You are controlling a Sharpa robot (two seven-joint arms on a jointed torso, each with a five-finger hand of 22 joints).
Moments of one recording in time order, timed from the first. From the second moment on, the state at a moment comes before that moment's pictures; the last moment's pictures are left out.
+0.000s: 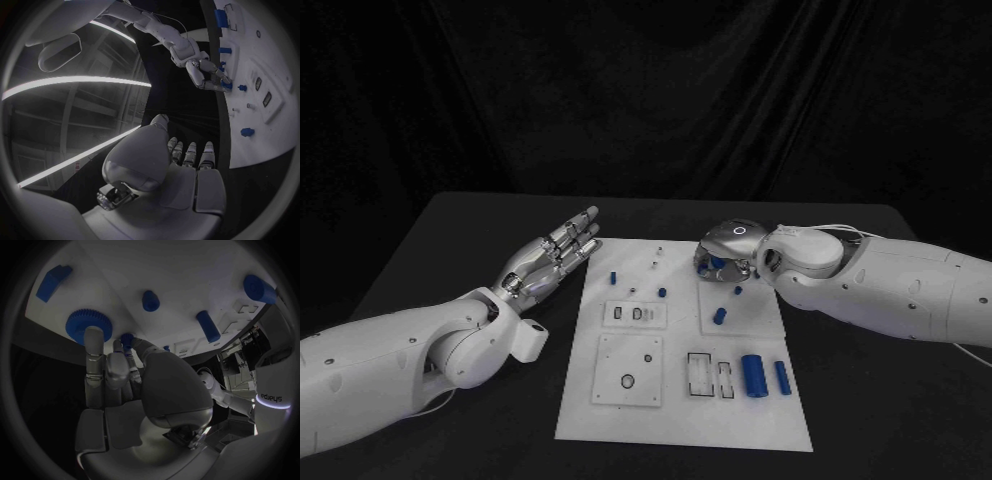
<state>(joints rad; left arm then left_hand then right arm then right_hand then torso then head) 1.19 -0.90 -0.22 1.52 -0.22 -0.05 0.68 1.50 0.27 -0.14 0.24 0.57 0.13 -0.01 0.02 0.02 0.00 -0.05 0.01 0.00 0.00 0.06 0.00 0.00 0.17 0.00 0.19 0.00 0.00 1.32 -0.71 -0.25 1.32 -1.77 -0.26 -0.01 1.40 -0.02 0.30 0.07 0.27 1.02 0.12 0.11 0.08 1.11 0.07 0.08 0.07 1.46 -0.05 1.16 1.01 0.17 1.25 0.07 0.91 0.74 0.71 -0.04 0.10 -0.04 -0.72</state>
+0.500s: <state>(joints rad) 1.19 -0.91 -0.22 1.52 -0.22 -0.04 0.68 1.51 0.26 -0.12 0.22 0.58 0.15 0.01 0.02 0.02 0.00 -0.04 0.01 0.00 0.00 0.07 0.00 0.00 0.17 0.00 0.20 0.00 0.00 1.33 -0.73 -0.25 1.36 -1.72 -0.35 0.03 1.46 -0.03 0.36 0.03 0.12 1.10 0.12 0.13 0.11 1.21 0.09 0.07 0.06 1.47 -0.03 1.15 1.02 0.16 1.25 0.07 0.97 0.82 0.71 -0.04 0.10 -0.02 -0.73</state>
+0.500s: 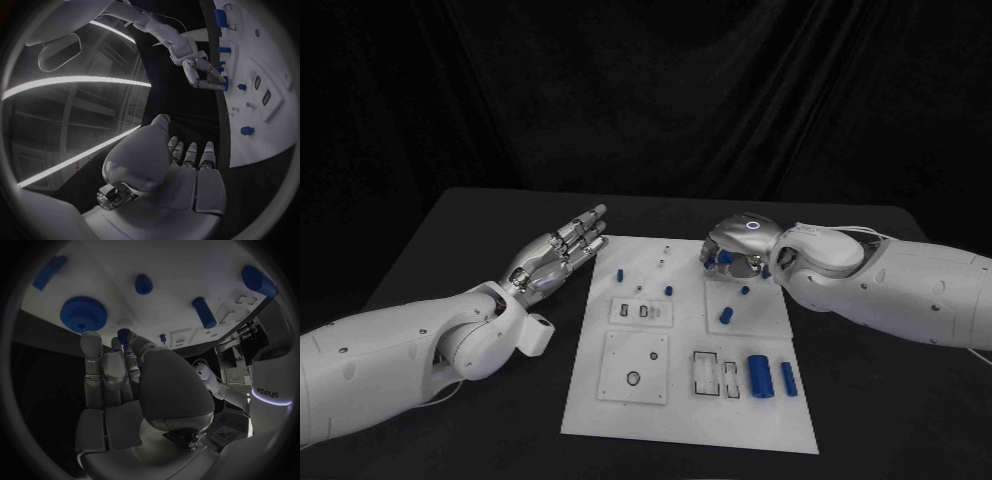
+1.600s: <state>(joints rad) 1.19 -0.88 -0.22 1.49 -0.22 -0.05 0.68 1.49 0.25 -0.08 0.21 0.58 0.00 -0.14 0.01 0.00 0.00 -0.02 0.01 0.00 0.00 0.07 0.00 0.00 0.17 0.00 0.20 0.00 0.00 1.35 -0.53 -0.24 1.15 -1.63 -0.37 0.04 1.45 -0.05 0.36 0.04 0.10 1.10 0.13 0.11 0.11 1.22 0.07 0.06 0.06 1.46 -0.02 1.15 1.01 0.16 1.24 0.08 0.97 0.84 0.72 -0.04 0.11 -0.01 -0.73</state>
